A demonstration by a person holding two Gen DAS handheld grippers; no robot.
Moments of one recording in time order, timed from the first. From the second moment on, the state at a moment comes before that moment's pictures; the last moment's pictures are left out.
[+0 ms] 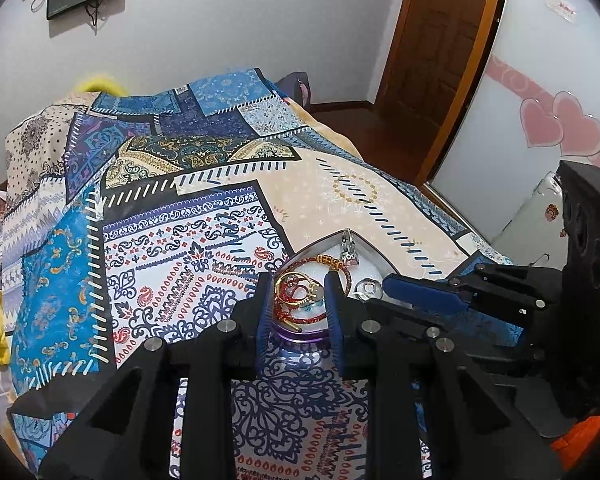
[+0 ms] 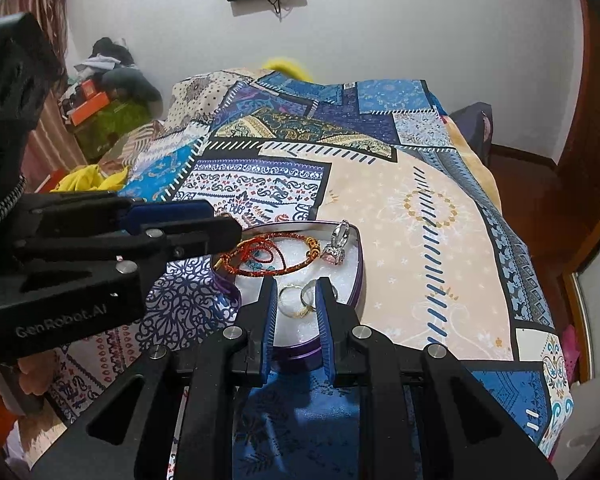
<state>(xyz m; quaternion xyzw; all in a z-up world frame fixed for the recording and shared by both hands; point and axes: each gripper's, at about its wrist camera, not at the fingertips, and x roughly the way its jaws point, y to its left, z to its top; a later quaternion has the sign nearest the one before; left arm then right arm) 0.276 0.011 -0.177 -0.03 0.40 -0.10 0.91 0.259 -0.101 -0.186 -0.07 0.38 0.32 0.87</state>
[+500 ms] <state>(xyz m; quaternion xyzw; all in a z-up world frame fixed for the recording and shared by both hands) 0.239 0.017 -0.123 -0.03 0.34 -0.07 0.94 0.238 -0.126 -0.133 -0.04 0.33 0.29 0.90</state>
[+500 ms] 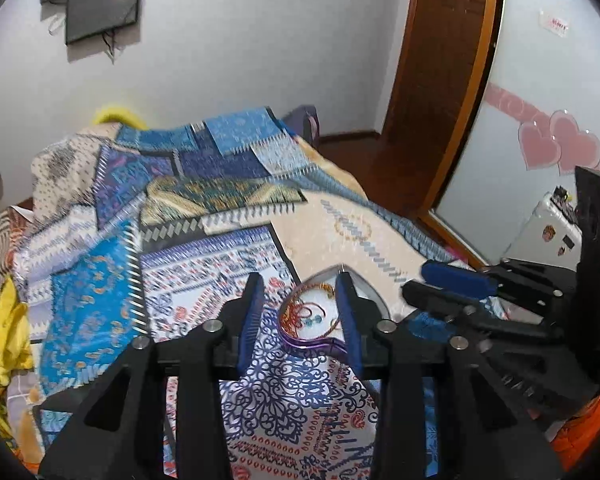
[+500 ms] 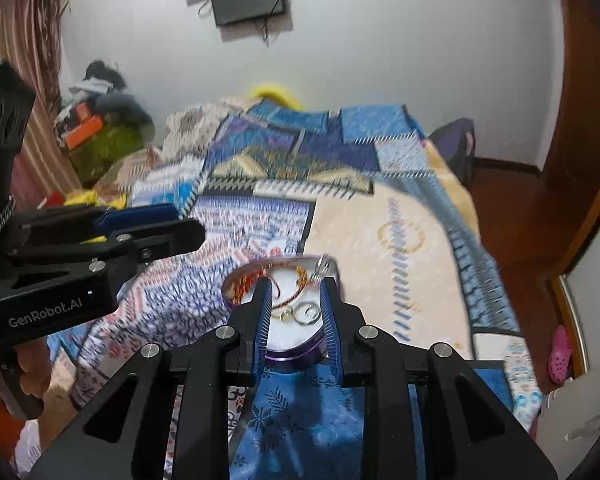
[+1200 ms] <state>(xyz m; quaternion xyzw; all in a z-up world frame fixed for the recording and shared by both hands) 0.072 0.013 0.023 -0.02 0.08 -0.01 1.00 0.097 -0.162 0.011 0.02 0.05 0.28 0.96</state>
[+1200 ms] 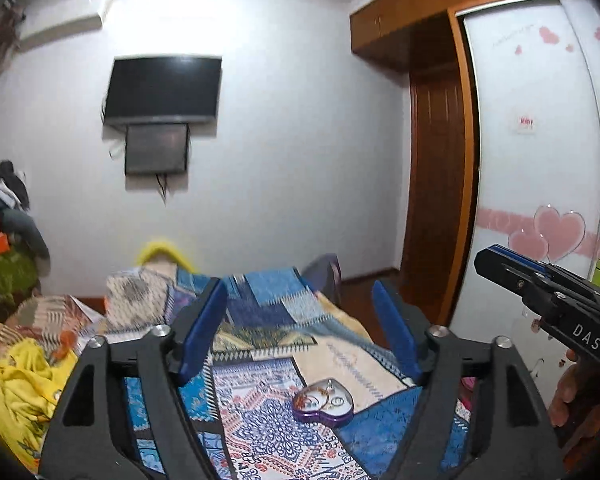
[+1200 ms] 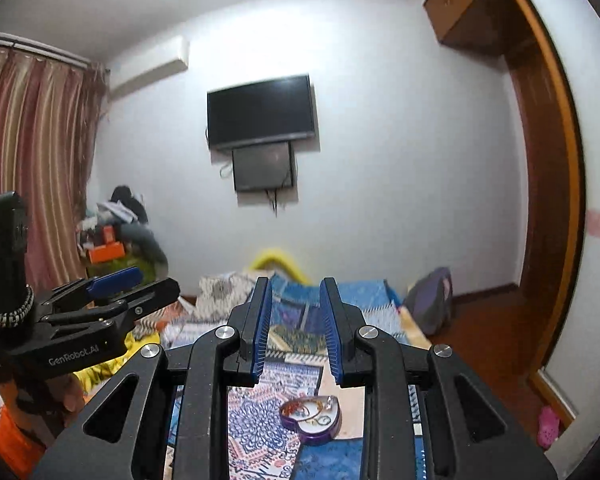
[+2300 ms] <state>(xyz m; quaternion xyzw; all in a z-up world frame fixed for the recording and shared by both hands) 0.029 0.002 0.009 -0.03 0.06 0.03 1.00 0.060 -0.172 0.001 0.01 0.03 0.19 0.98</state>
